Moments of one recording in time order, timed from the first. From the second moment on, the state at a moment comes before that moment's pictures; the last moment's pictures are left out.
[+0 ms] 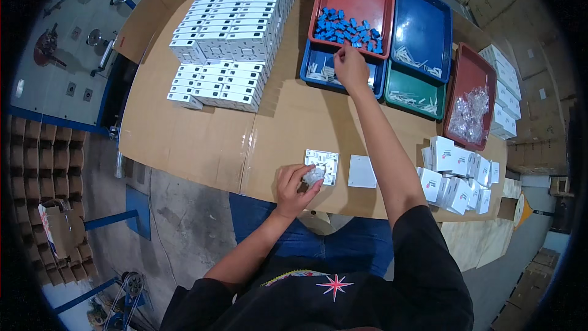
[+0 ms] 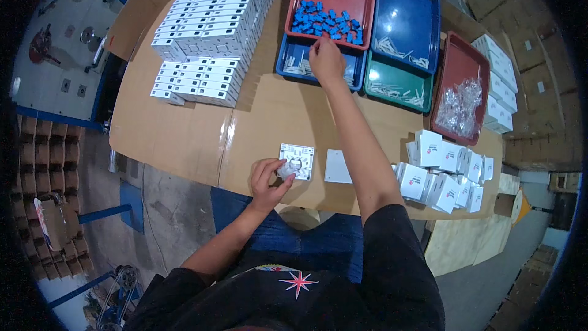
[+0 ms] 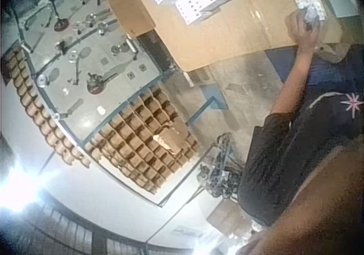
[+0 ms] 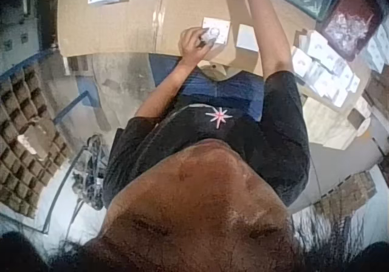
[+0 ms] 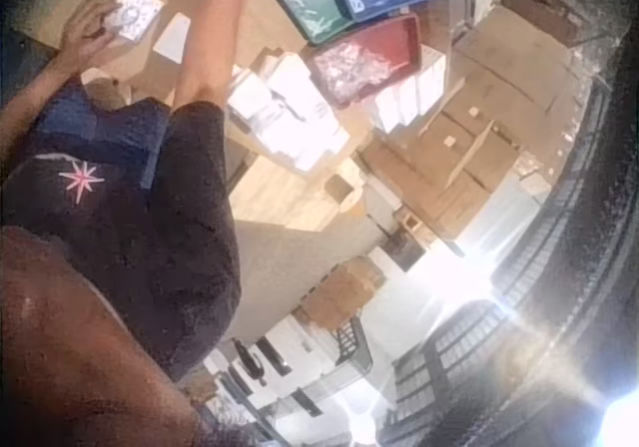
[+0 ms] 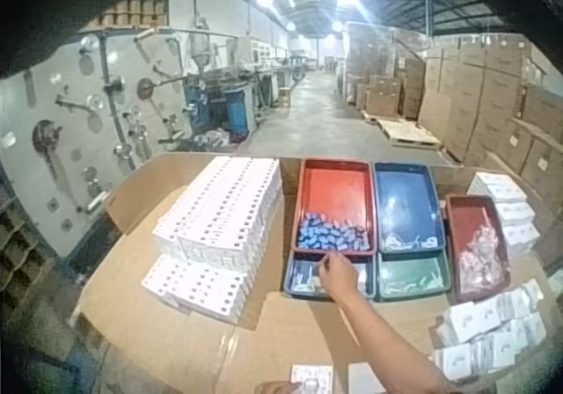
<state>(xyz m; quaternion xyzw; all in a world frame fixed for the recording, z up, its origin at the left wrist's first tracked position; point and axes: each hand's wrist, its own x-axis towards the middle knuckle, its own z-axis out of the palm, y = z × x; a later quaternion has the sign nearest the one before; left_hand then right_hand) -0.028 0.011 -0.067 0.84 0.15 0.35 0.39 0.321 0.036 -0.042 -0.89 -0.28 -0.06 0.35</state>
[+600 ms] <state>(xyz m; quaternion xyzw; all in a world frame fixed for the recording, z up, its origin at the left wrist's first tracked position) -0.030 0.009 -0.068 0.82 0.15 0.38 0.40 0.092 -0.106 -0.016 -0.72 -0.19 0.16 0.65</state>
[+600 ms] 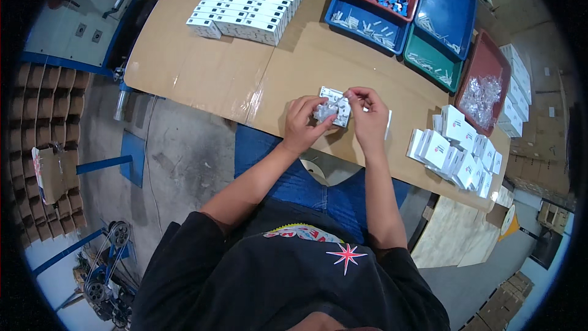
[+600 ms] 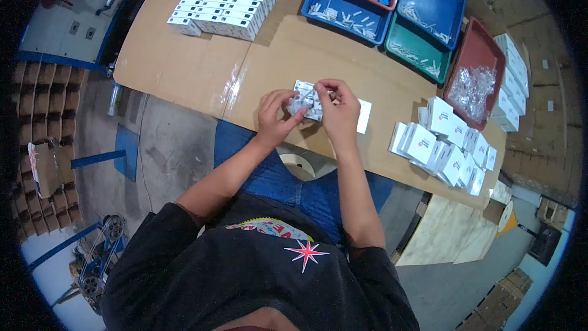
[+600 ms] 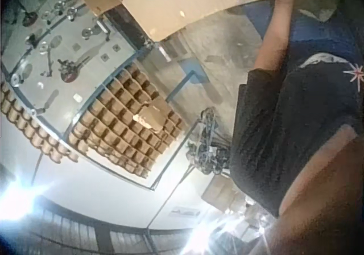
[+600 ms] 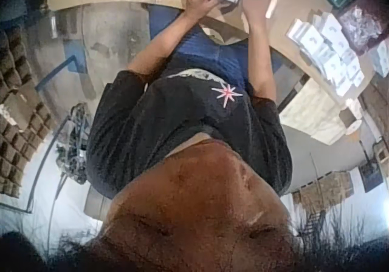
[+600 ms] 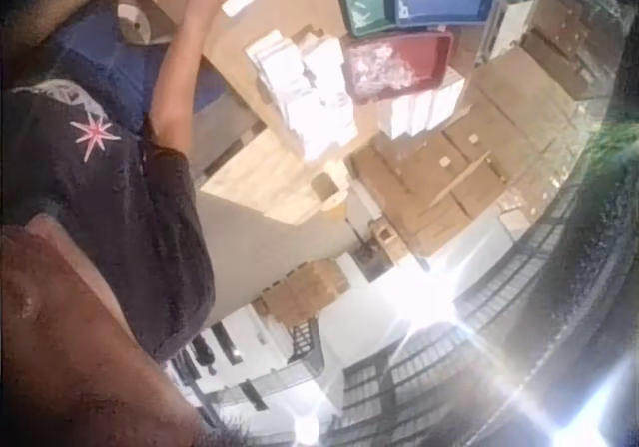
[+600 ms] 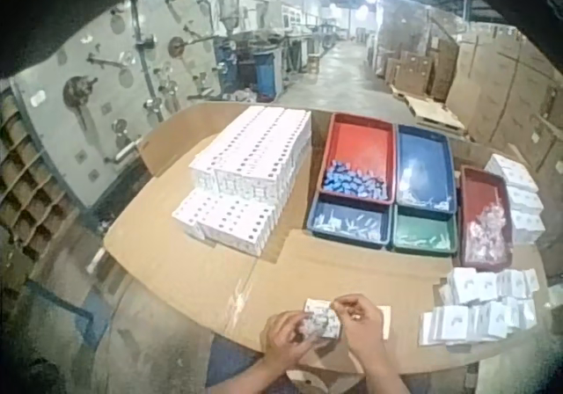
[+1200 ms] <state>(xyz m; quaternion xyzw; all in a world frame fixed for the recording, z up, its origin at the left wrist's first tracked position) -0.038 0.007 -0.052 0.82 0.08 0.40 0.40 0.056 -0.133 0.009 -0.77 -0.33 0.15 0.52</state>
